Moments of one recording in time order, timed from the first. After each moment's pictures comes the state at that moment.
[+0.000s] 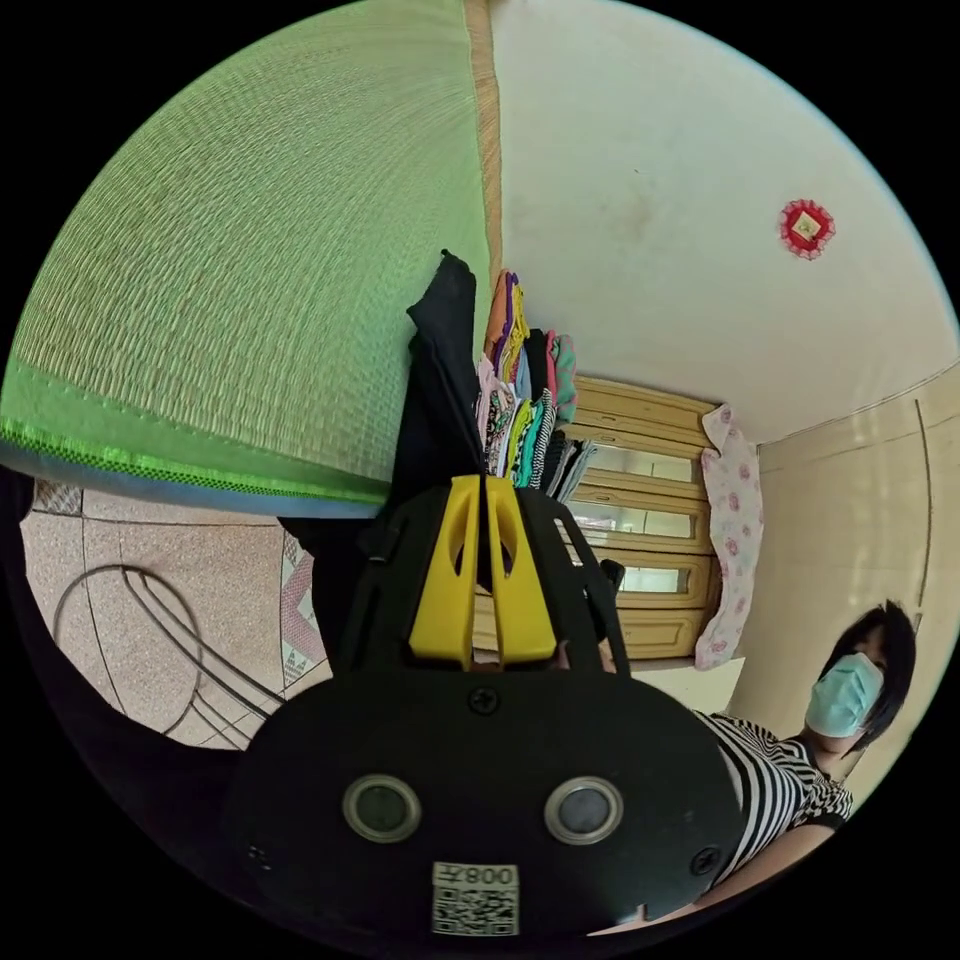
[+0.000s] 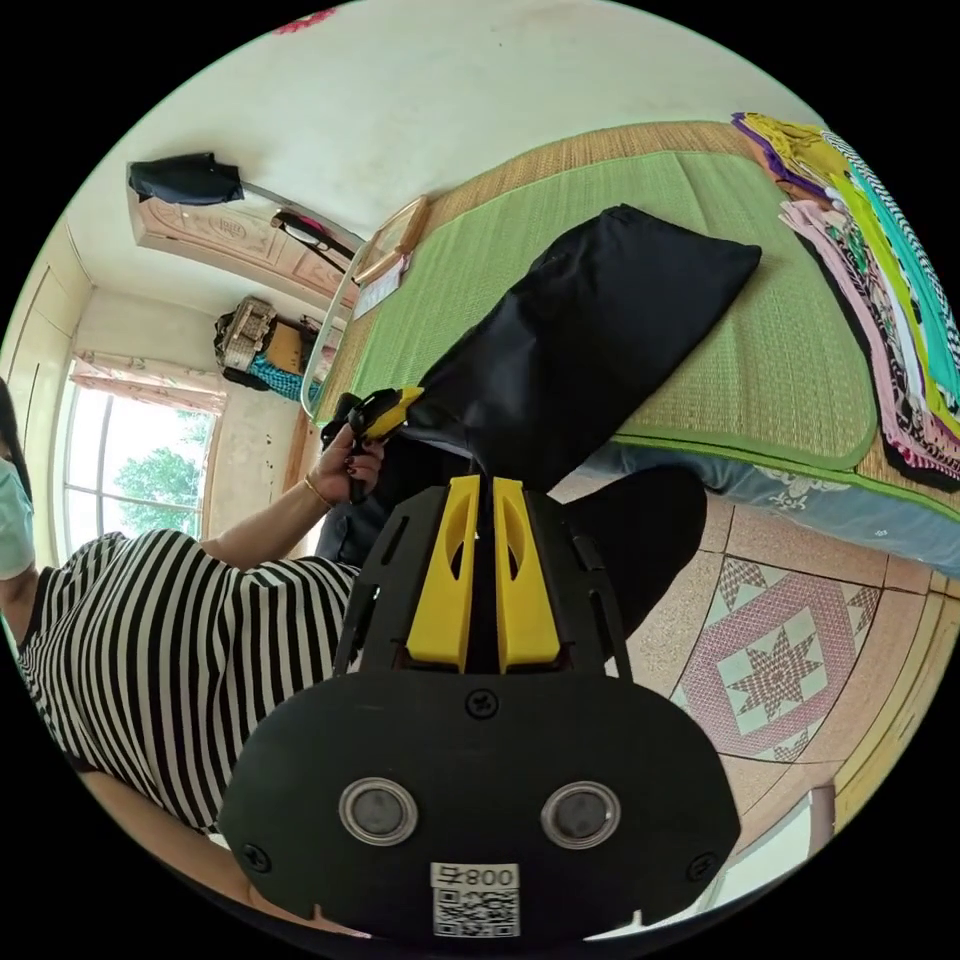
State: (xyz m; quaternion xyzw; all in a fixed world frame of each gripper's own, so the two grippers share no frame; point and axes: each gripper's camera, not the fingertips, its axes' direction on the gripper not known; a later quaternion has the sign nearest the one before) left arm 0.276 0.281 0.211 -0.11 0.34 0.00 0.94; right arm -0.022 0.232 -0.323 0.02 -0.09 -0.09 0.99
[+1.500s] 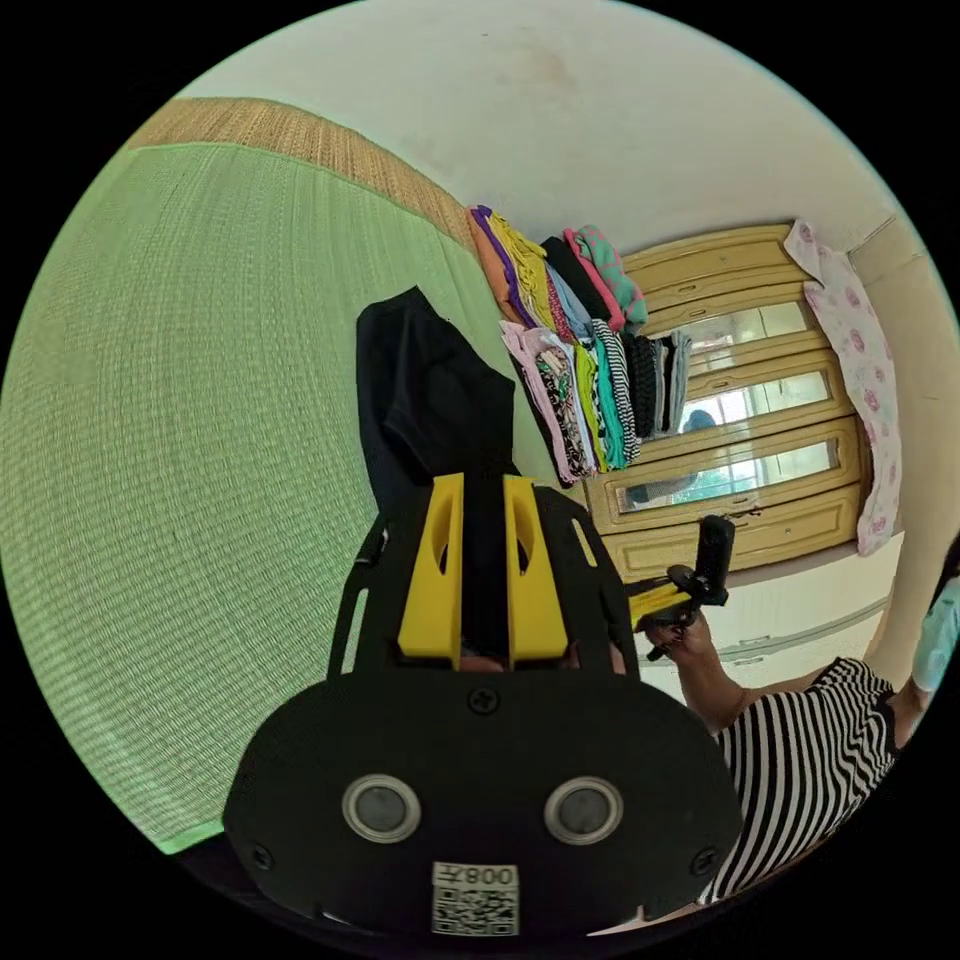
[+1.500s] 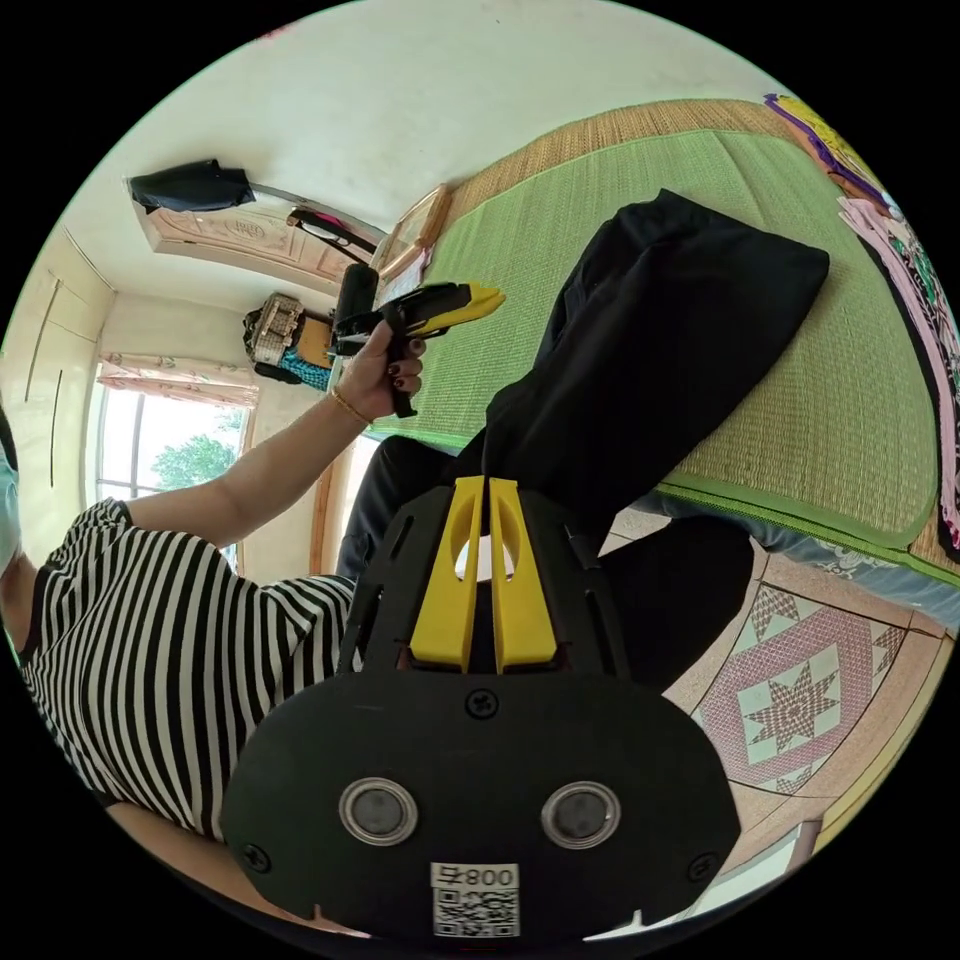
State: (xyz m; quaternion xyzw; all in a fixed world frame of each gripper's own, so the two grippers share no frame) left arm 0.541 0.119 0.153 -0.17 0.11 0.24 0.95; right arm 0.047 0.123 -0.252 -0.03 -0.14 -0.11 0.98
